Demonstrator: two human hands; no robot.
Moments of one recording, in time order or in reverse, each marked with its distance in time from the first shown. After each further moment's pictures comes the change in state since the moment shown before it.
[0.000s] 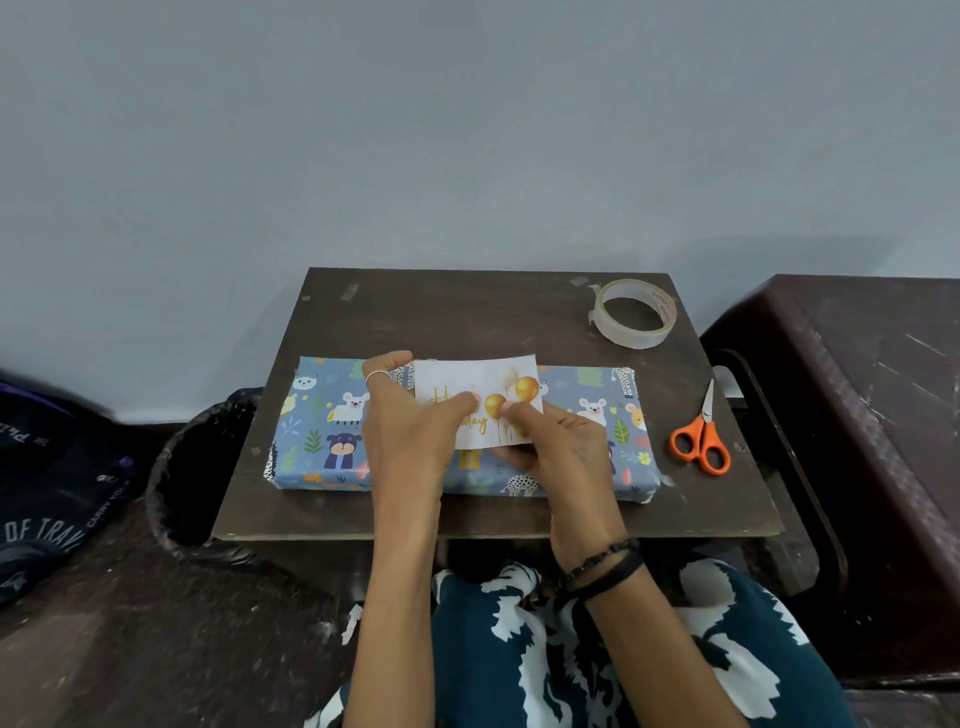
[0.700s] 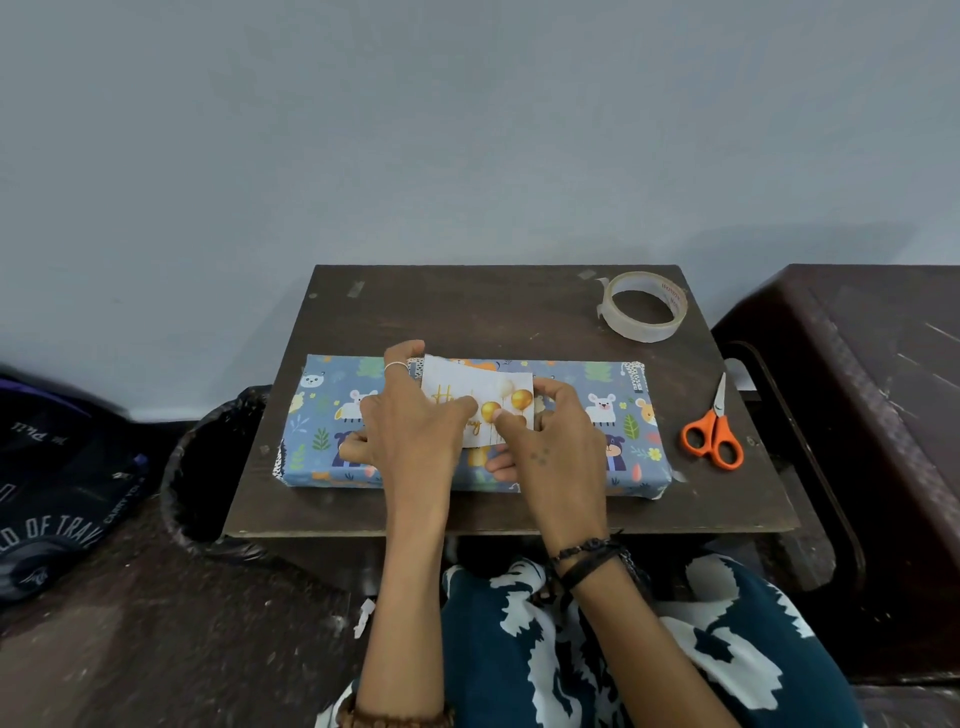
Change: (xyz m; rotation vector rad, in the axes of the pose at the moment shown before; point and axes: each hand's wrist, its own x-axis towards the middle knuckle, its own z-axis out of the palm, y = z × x) left_hand 0.007 -0.003 0.004 0.391 0.074 0.043; right_hand 0.004 0.010 0.006 -0.493 0.081 -0.187
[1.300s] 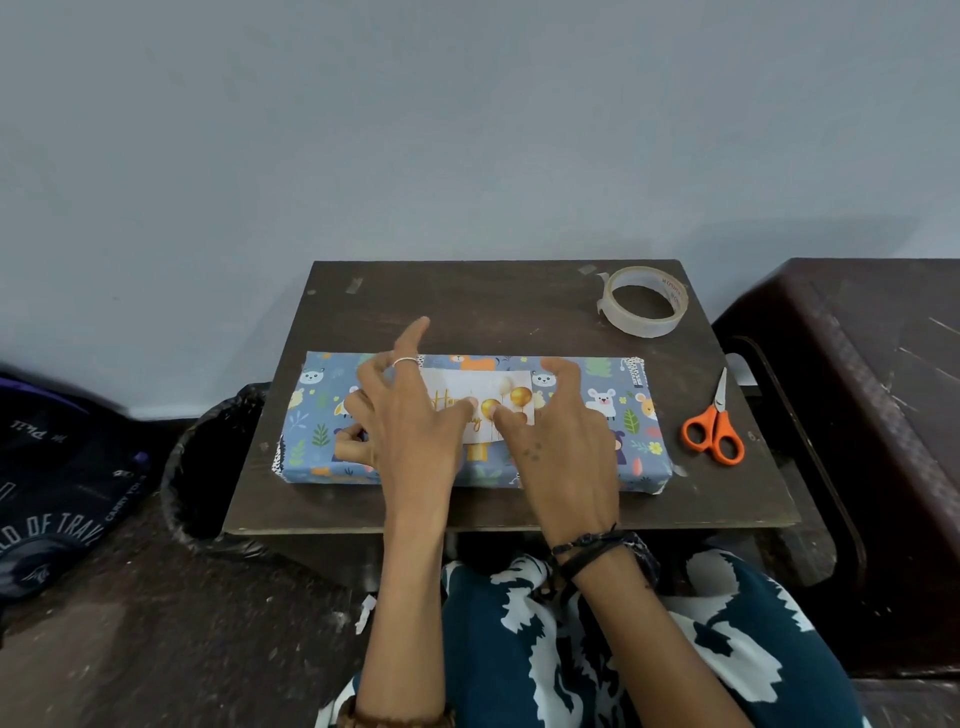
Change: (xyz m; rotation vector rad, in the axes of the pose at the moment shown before) left_hand -0.002 -0.005 0.000 0.209 0.002 0.097; right_hand 0.004 0.004 -0.004 -0.464 0.040 -0.148
